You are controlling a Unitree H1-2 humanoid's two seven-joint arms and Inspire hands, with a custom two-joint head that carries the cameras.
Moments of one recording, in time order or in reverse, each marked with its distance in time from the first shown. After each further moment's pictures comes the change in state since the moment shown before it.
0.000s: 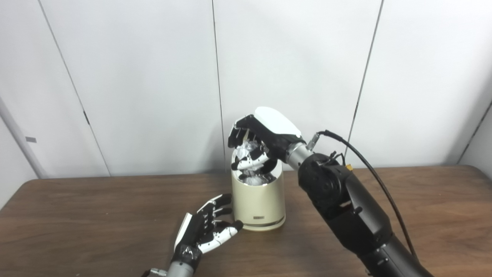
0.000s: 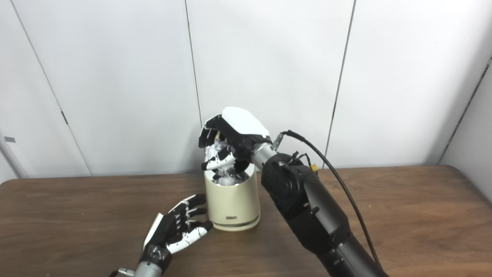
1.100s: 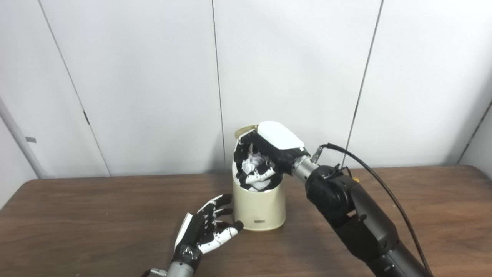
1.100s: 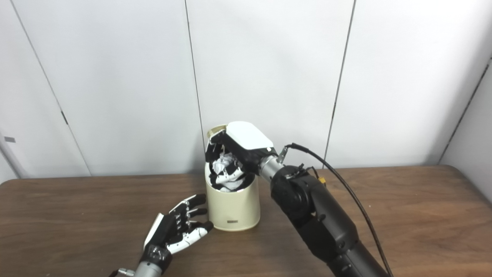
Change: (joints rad) left arm 0.000 0.004 -0.001 0.000 -0.004 0.000 -0.007; right arm 0.048 -0.042 0.015 0.103 -0.033 -0.223 -0.074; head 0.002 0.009
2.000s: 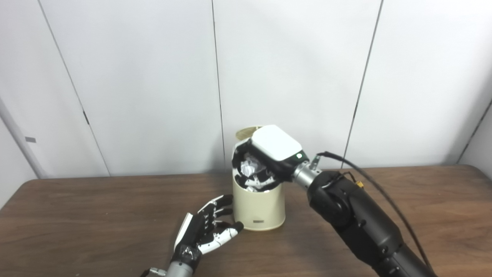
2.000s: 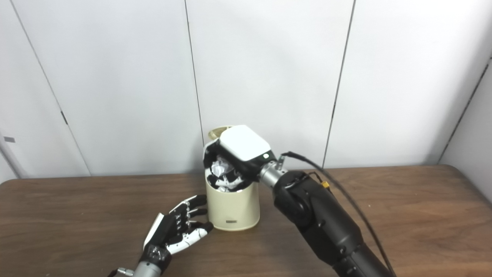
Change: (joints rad) left arm 0.002 0.008 -0.005 -0.008 0.005 0.003 -0.009; right arm 0.013 -0.025 0.052 -0.015 -0.190 -0.087 -0.008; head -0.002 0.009
